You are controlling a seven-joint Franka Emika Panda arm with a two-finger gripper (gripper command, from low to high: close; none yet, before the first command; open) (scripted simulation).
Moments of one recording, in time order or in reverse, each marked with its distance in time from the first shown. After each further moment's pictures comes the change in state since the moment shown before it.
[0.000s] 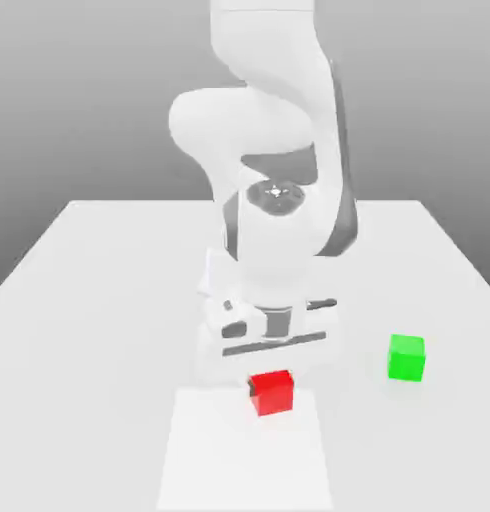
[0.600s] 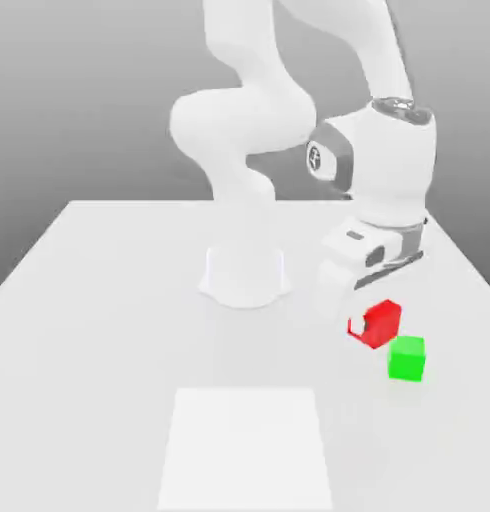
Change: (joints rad) arm 0.367 -0.320 0.257 0.019 0.125 -0.334 -0.035
